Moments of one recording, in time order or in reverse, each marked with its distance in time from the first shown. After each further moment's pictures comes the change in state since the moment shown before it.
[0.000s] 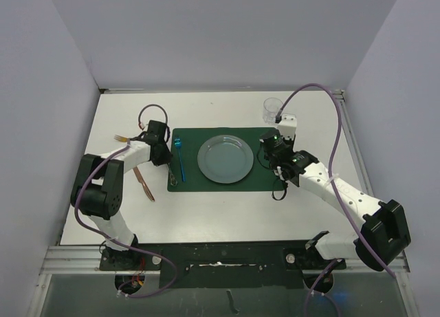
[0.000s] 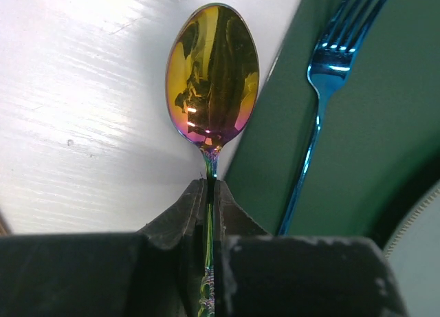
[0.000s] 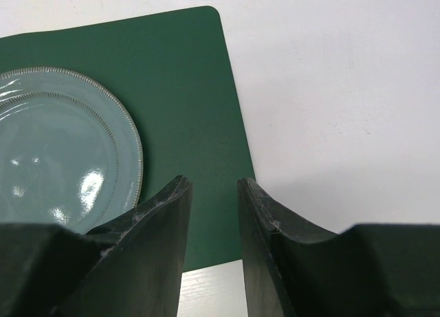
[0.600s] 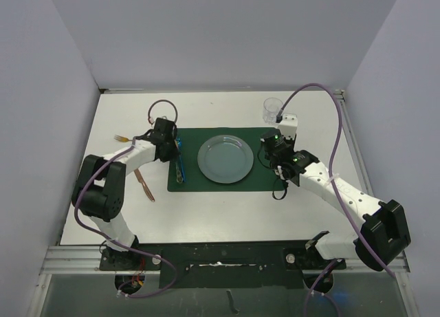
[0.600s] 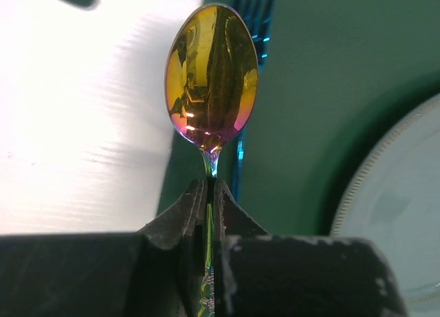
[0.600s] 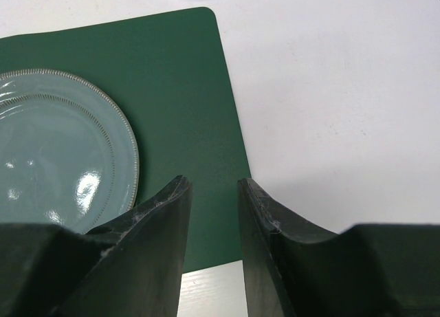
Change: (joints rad) left arm -0.063 -0.011 0.030 0.017 0.019 0.031; right arm -0.011 0.002 0.000 0.000 -0.001 -0.007
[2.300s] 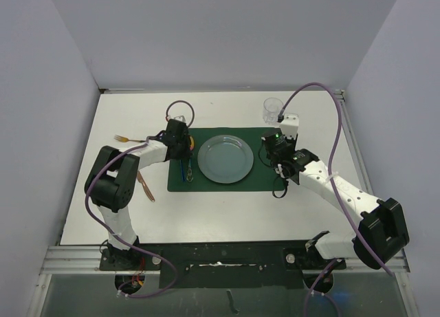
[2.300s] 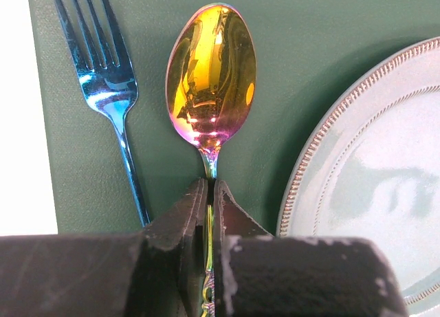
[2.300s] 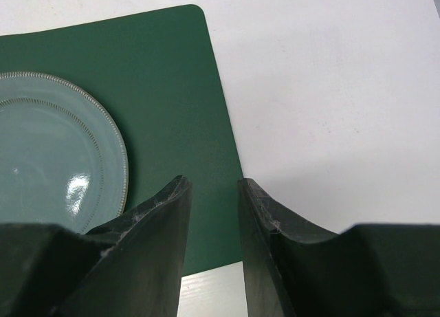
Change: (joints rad) left arm -0.085 0.130 0.040 0.194 0.094 0.087; right arm -0.021 0.016 0.000 -0.002 0.000 0.000
